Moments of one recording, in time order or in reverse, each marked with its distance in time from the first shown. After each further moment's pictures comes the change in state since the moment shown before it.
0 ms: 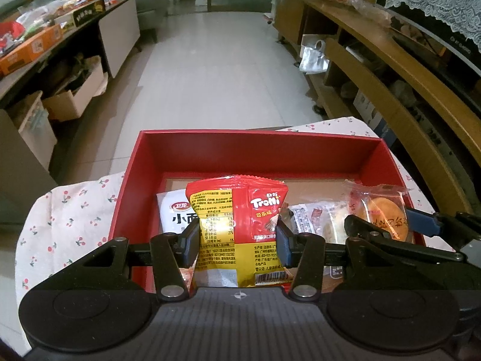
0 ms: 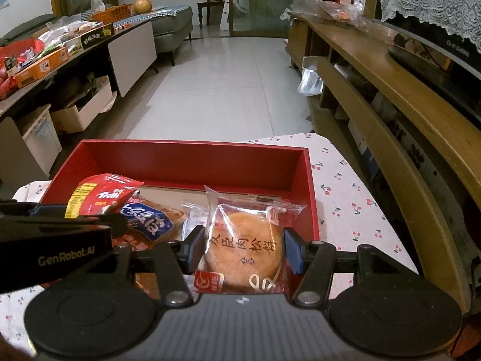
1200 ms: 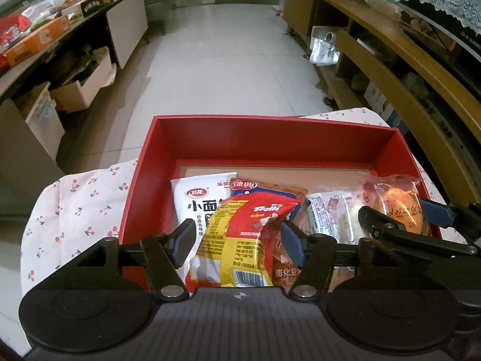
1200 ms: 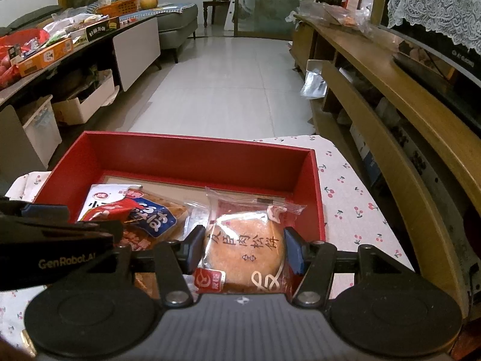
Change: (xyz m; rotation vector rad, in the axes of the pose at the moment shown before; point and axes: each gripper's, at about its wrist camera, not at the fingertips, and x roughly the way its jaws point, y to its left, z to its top) left arm 0.005 0.011 -0.005 -0.013 0.030 0.026; right arm 0.003 0.007 -0.002 -0.036 -0.005 -0.008
